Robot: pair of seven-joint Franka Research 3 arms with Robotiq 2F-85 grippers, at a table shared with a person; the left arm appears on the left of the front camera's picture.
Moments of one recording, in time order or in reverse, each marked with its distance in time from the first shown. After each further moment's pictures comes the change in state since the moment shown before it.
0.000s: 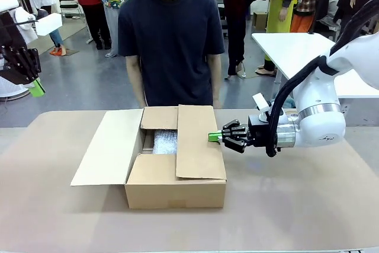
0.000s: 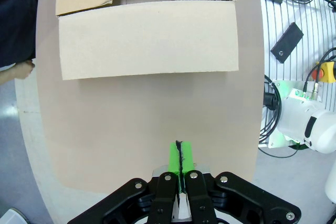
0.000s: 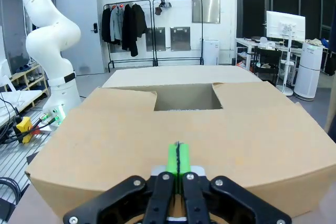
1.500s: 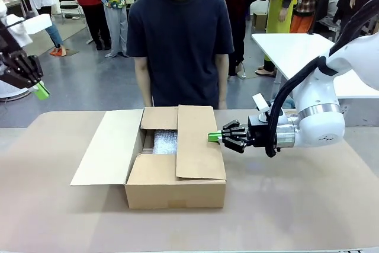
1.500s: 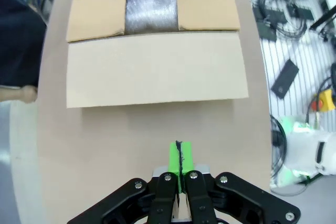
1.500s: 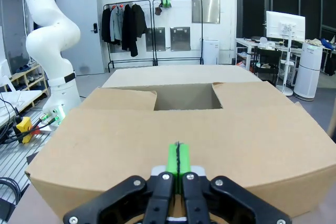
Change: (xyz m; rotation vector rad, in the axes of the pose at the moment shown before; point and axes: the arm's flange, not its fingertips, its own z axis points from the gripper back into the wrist) left arm -0.069 0.042 -0.039 -0.068 -0.345 -0.015; right arm 0.000 0.000 0.000 -0.001 -0.001 0.000
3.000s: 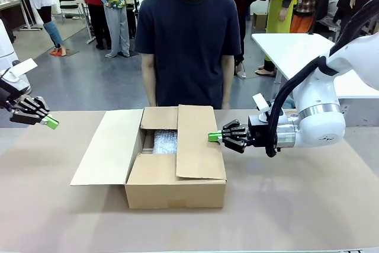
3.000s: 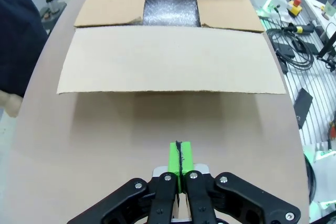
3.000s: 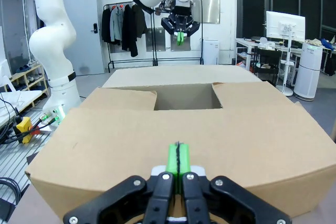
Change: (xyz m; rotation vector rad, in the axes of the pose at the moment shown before) left arm -0.126 0.046 -0.090 -0.039 -0.324 0.045; right arm 0.000 0.000 0.000 0.000 -0.001 0.000
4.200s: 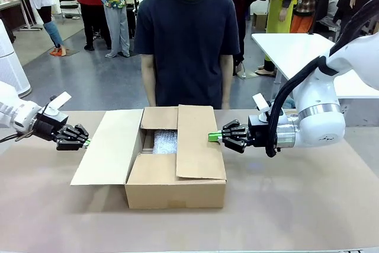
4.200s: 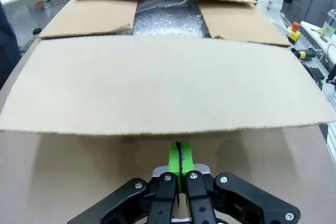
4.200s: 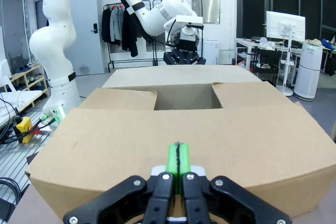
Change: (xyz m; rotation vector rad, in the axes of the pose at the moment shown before) left arm -0.039 0.024 -0.128 -0.083 -0.213 -0.011; right arm 0.000 0.000 0.000 0.000 0.000 0.000
